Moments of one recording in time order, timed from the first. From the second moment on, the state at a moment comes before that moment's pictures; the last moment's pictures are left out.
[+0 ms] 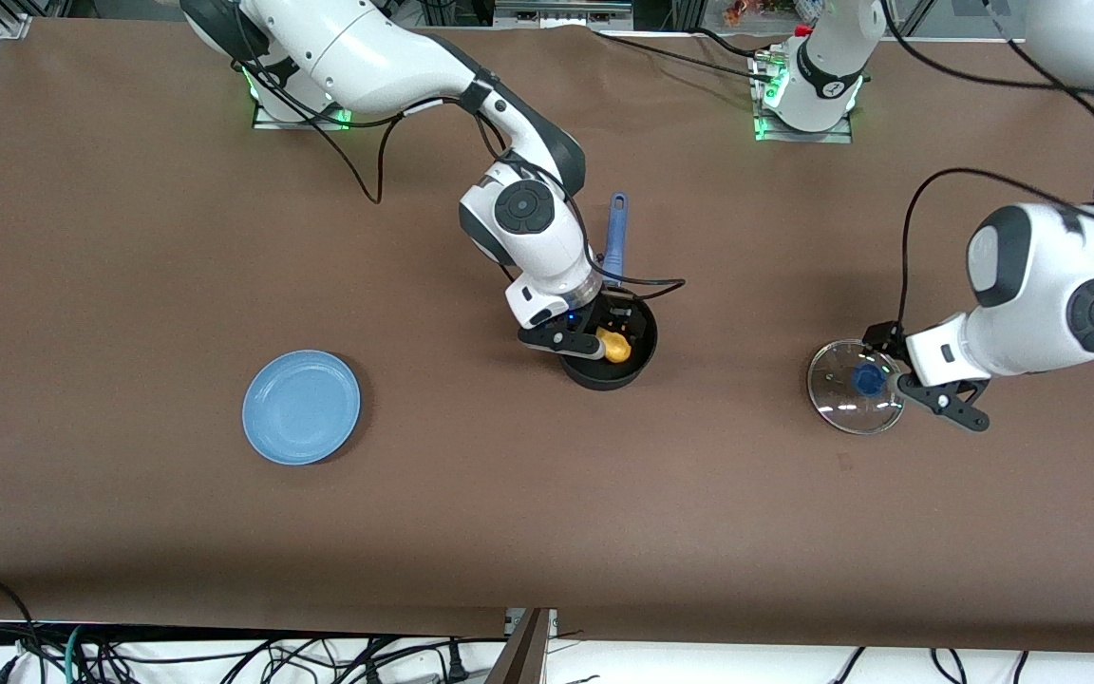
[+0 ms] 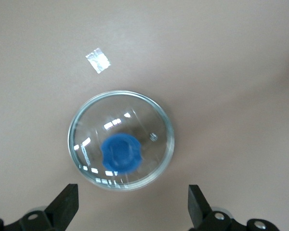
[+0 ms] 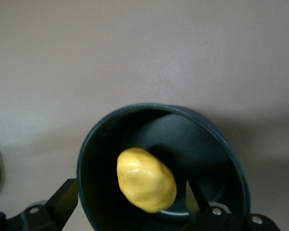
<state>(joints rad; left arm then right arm) 0.15 0.35 -0.17 -1.75 0.03 1.93 0.44 0.64 0.87 0.24 -1.26 -0.07 2.45 1.10</state>
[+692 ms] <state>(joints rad) 0.15 0.12 -0.30 -1.57 0.02 1.55 0.12 0.43 0.58 0.18 -1.22 -0.09 1.85 0.48</state>
